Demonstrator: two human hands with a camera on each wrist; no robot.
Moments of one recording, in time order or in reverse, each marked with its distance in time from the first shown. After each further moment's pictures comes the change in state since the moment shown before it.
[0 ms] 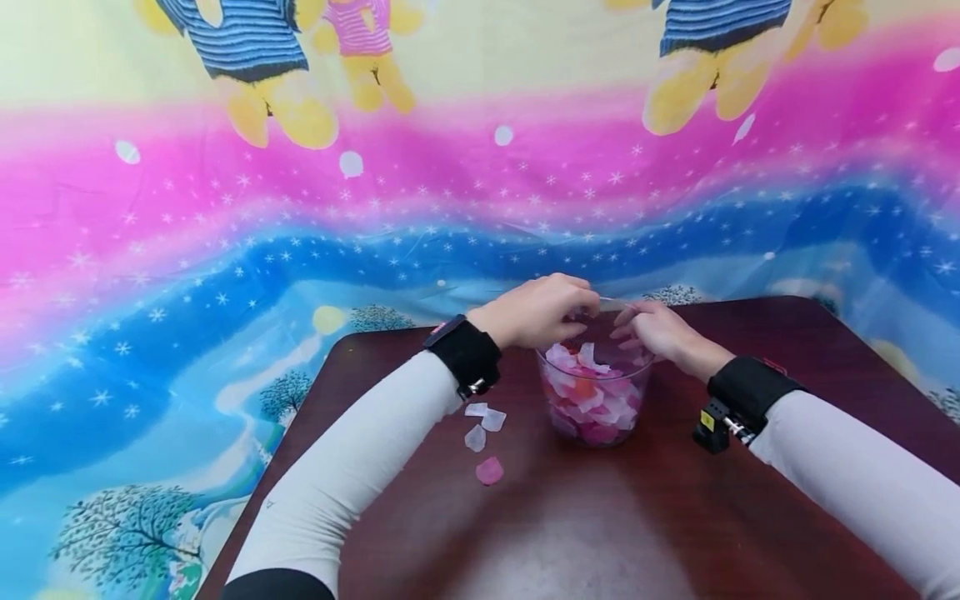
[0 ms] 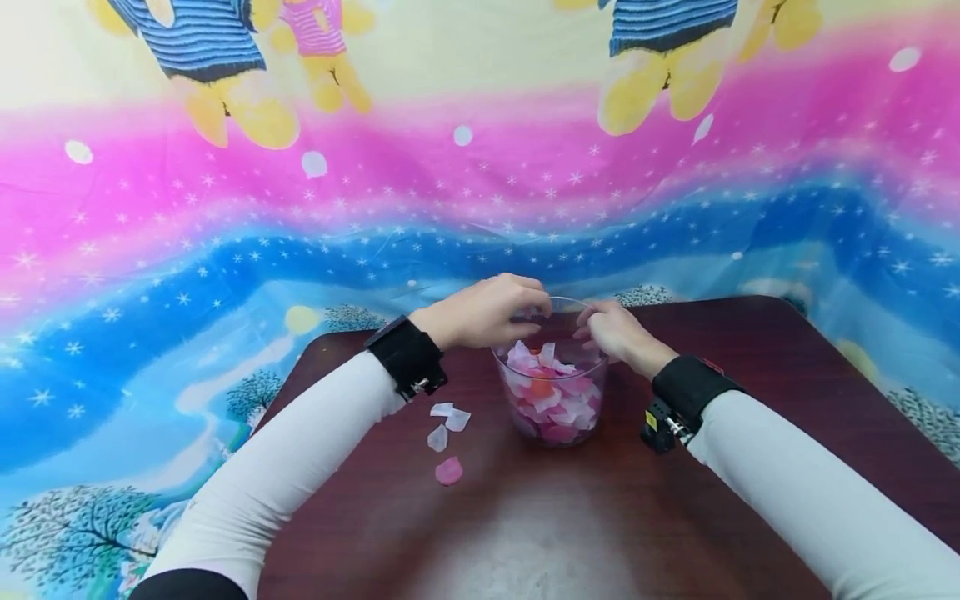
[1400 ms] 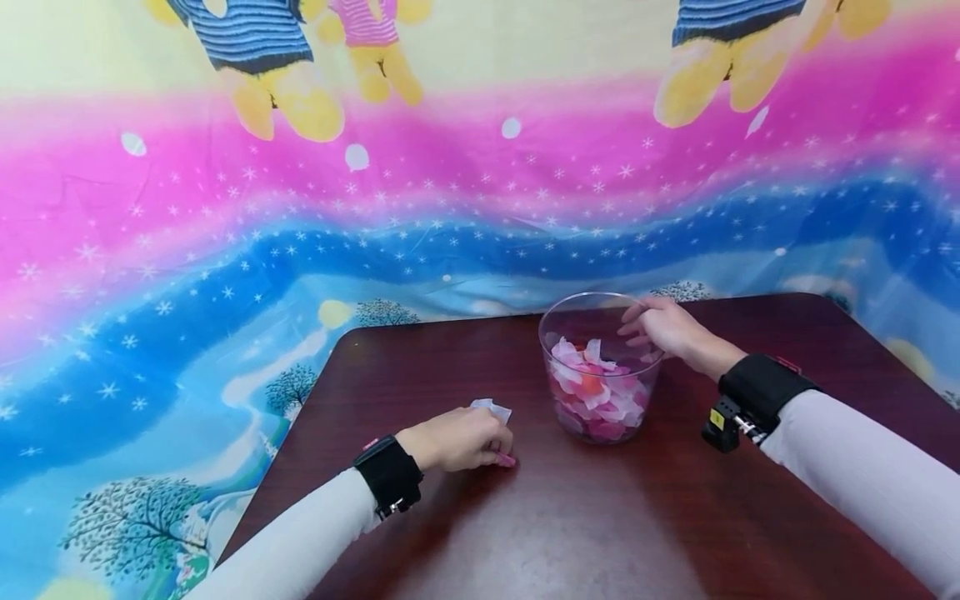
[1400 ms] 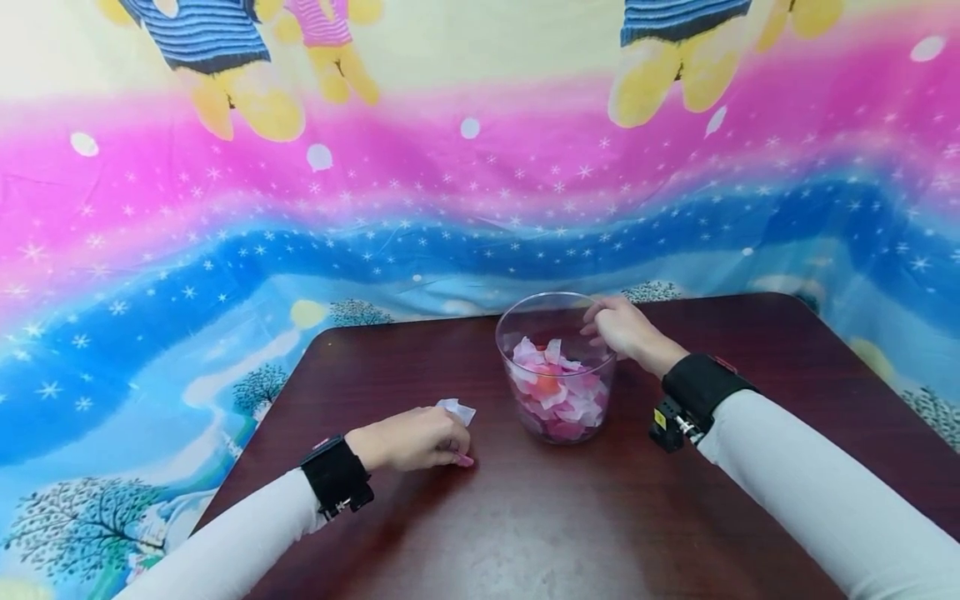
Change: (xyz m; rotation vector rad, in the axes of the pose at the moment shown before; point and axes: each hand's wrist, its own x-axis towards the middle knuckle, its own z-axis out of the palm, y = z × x) left_hand -0.148 -0.006 0.124 -0.126 -0.207 -0.090; right_hand 0.000 0.001 0.000 0.030 -0.006 -0.018
